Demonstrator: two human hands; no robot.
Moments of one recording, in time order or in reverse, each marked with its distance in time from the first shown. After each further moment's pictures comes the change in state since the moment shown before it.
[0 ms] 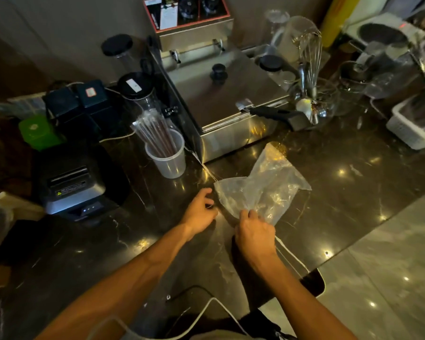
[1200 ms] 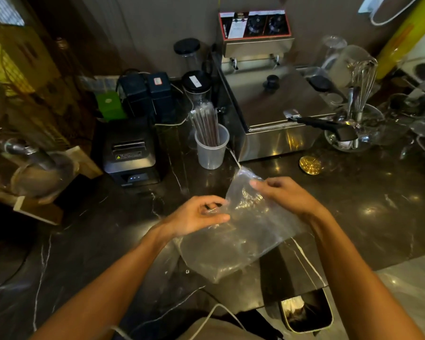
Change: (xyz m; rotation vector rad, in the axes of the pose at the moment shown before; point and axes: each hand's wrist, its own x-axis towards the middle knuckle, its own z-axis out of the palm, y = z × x) left_hand -0.091 -0.039 -0.075 0.080 -0.110 0.349; right_hand 0.038 -0.010 -0.108 0.777 -0.406 -0.151
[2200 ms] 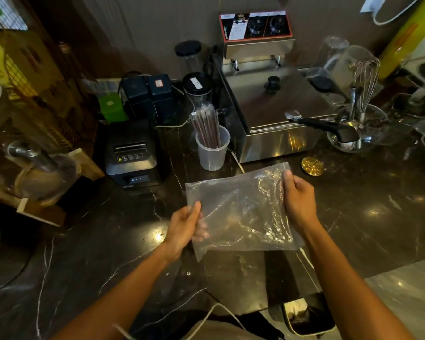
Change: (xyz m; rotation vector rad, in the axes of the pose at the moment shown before) left_hand -0.018 -0.033 0.028 -0.422 0.479 -0.248; right_hand 0.011 0.043 0.016 0.414 0.545 -0.122
